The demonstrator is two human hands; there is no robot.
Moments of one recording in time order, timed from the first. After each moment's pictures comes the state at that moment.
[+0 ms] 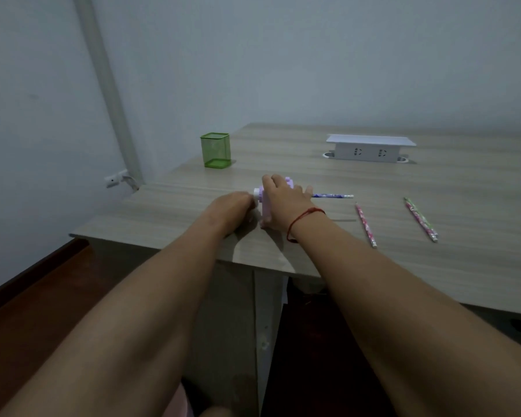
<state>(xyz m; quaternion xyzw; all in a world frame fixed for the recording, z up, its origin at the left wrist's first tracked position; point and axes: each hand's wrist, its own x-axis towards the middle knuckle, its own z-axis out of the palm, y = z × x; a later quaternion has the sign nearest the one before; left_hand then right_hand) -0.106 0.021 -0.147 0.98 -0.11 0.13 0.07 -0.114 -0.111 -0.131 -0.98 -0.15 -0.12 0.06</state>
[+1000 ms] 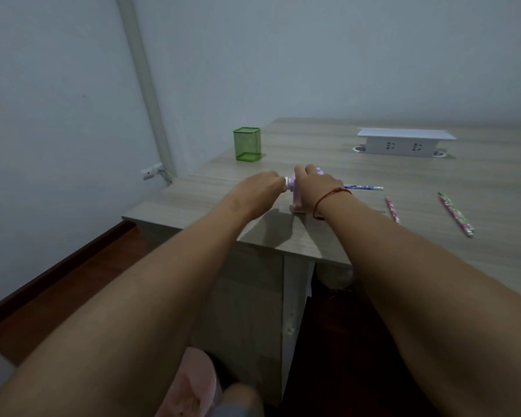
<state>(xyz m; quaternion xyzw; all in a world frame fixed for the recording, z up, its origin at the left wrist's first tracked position) -0.157 0.026 -0.109 0.96 -0.21 0.21 -0.02 -0.123 -0.109 -0.111 -0.99 -0.14 -0.09 0.03</state>
